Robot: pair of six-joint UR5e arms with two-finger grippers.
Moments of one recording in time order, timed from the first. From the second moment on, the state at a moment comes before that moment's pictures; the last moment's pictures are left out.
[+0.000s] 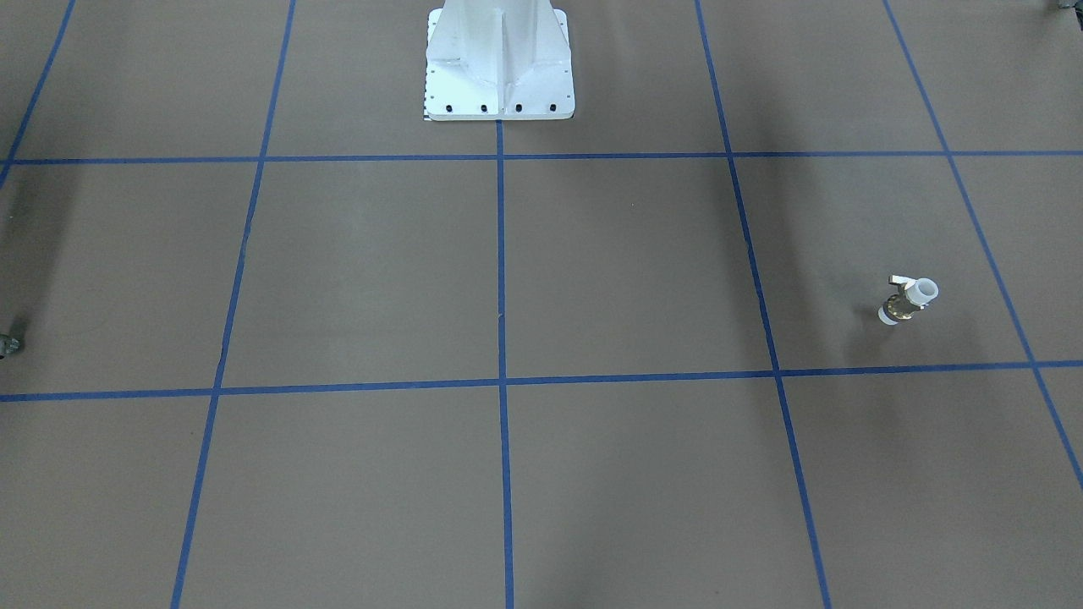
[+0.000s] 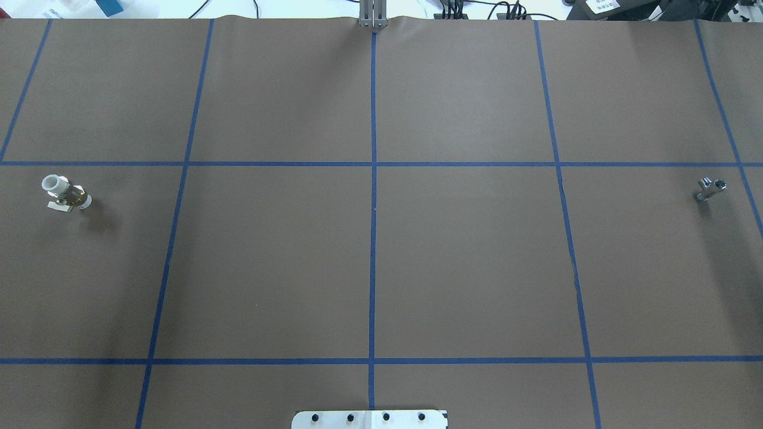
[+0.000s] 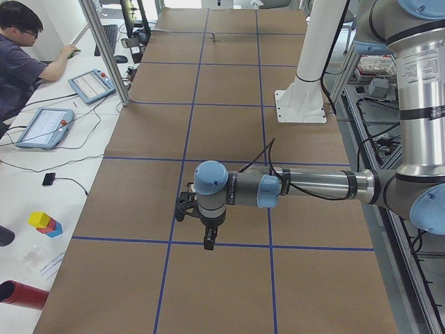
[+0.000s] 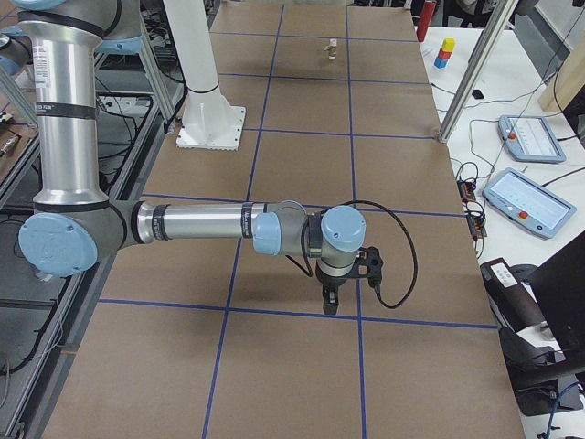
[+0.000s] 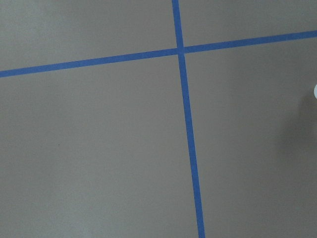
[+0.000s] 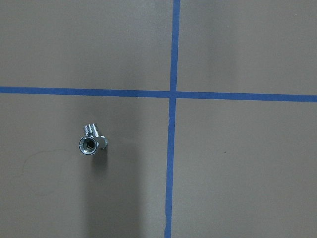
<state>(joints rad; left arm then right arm) -1.55 -1.39 -1.78 -1.60 -2.31 0.06 1.57 -1.59 1.66 -1.64 2.37 -0.03</state>
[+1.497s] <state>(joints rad) -1.54 -1.43 -1.80 -1.61 -2.33 0.05 1.57 -1.60 1.67 -1.64 2.38 -0.03</state>
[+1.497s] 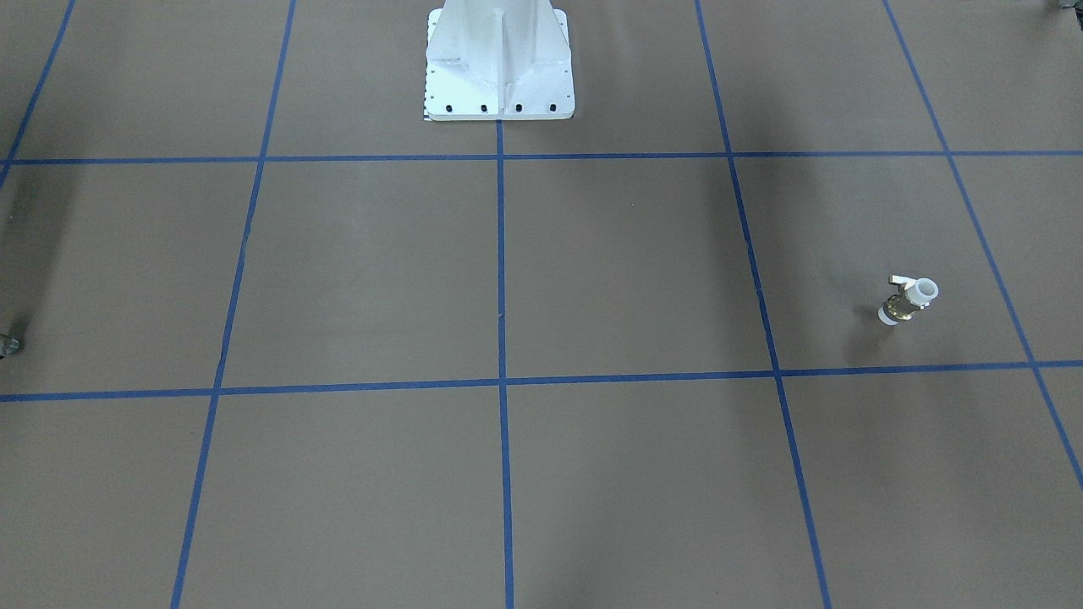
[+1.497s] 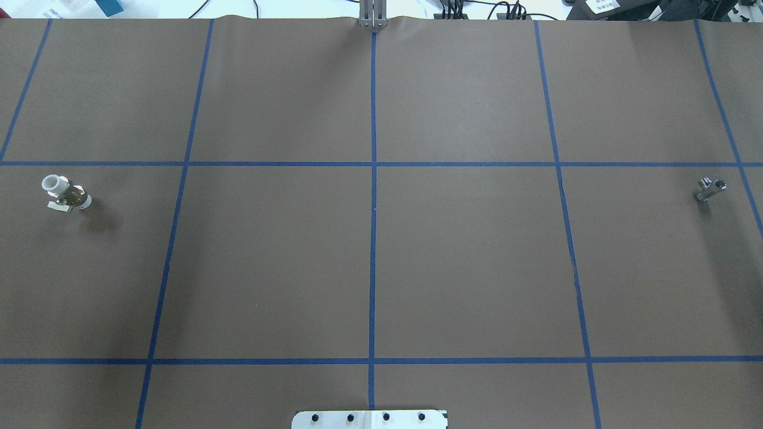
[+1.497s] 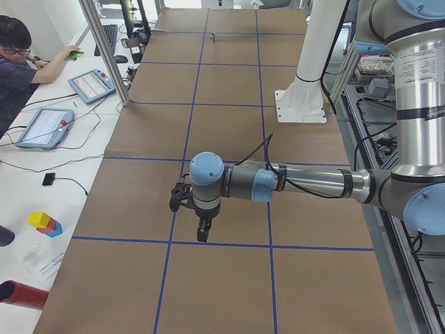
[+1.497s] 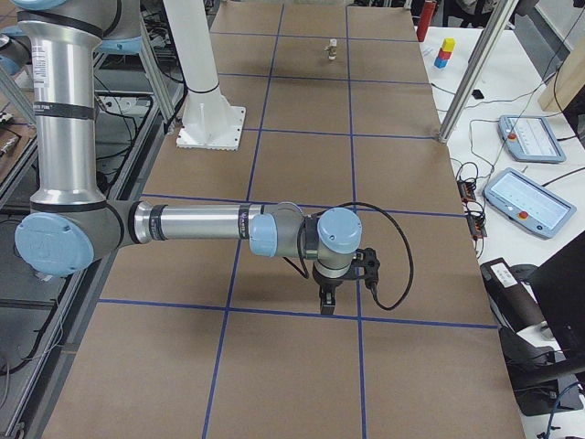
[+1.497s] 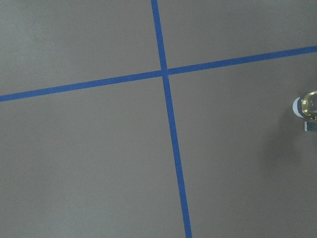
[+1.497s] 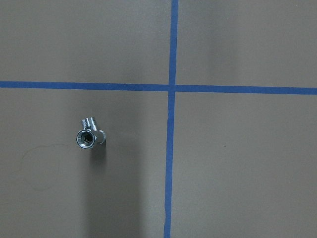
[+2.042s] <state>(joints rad) -1.54 -1.44 -1.83 -1.61 -2.36 0.06 1.57 -1.59 1.68 -1.63 2.38 -0.03</state>
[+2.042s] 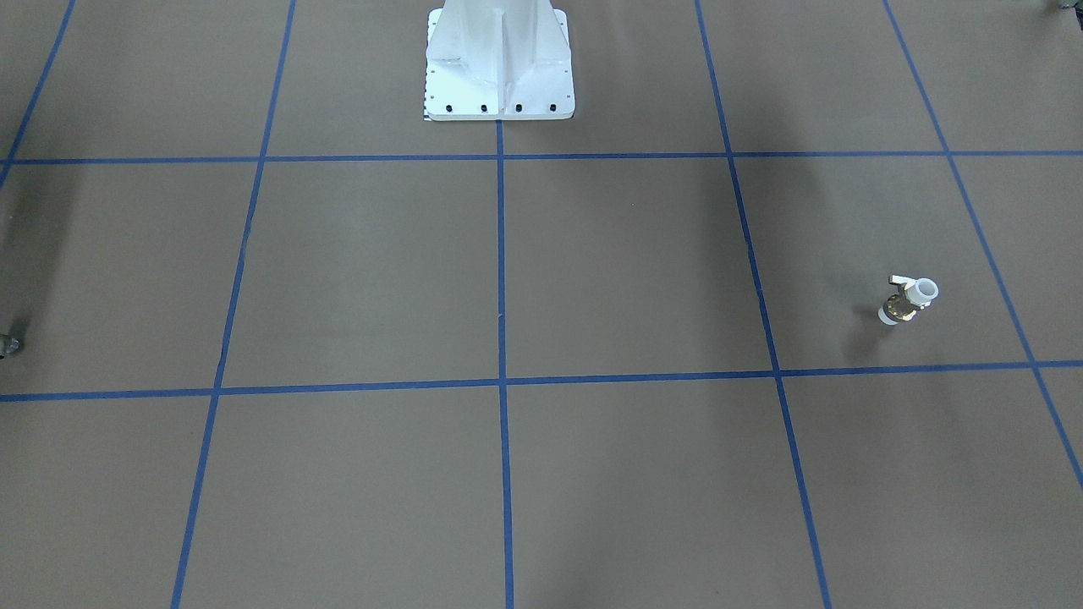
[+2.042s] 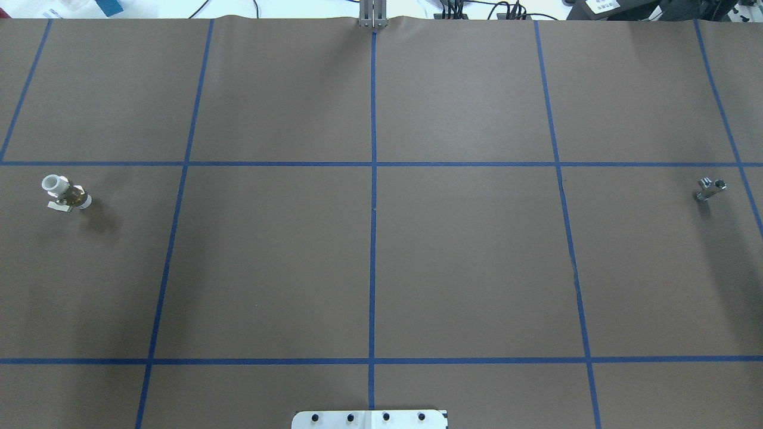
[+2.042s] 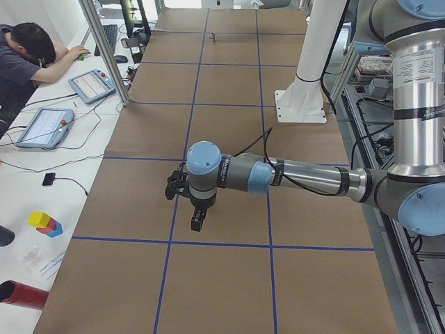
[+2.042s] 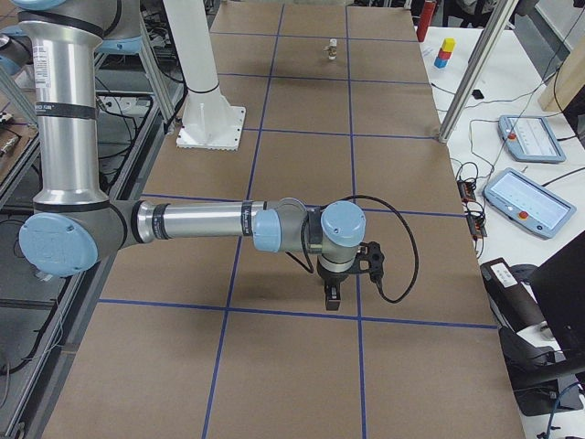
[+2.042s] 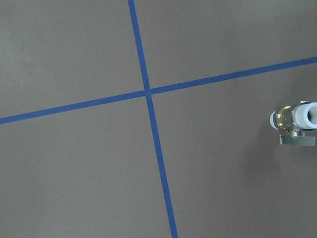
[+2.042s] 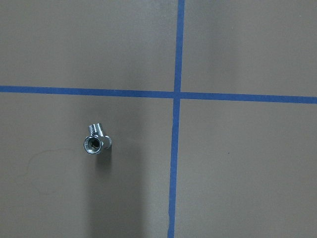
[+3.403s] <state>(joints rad) -1.32 -1.56 -1.88 -1.61 -2.35 -0.34 1.57 -1.60 1.69 -1.59 2.42 -0.03</state>
